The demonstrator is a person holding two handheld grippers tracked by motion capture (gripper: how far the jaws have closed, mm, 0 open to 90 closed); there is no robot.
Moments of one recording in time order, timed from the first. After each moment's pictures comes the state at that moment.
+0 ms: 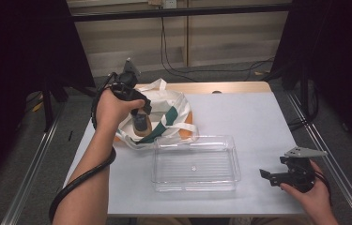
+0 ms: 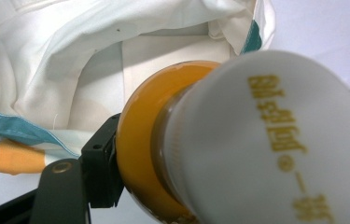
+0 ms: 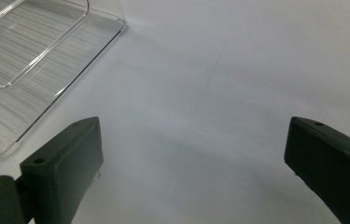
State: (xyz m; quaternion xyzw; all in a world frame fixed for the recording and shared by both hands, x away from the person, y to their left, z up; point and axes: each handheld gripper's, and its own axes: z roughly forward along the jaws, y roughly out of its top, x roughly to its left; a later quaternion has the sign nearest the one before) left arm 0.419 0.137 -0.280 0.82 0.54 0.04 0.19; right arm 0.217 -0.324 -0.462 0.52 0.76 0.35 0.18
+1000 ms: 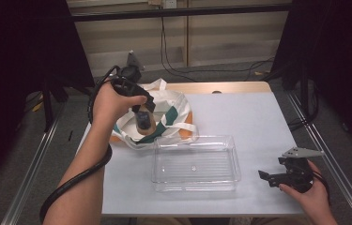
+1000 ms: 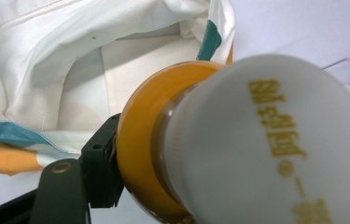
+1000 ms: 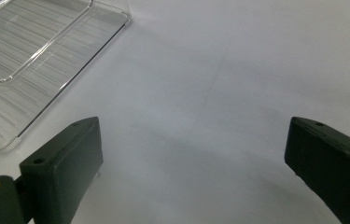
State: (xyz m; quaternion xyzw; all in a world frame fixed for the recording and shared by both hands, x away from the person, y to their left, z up) left arm 0.407 0.127 -0.251 0.84 0.50 0.02 0.19; right arm 0.218 -0.322 -0.464 0.52 0.76 0.34 0.17
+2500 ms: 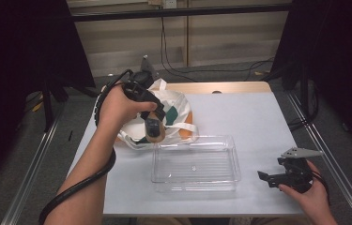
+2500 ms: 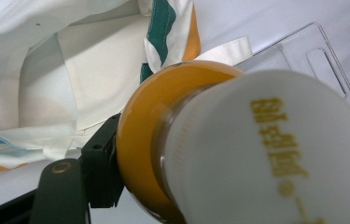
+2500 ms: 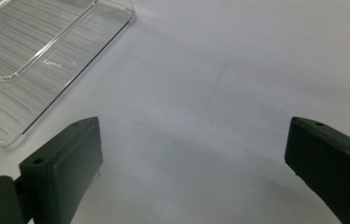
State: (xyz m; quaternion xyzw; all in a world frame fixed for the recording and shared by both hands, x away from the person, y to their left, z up) left arm 0.389 0.100 -0.252 0.87 0.46 -0.01 0.17; right arm 0.218 -0.319 -0.464 0.52 0.77 0.34 0.17
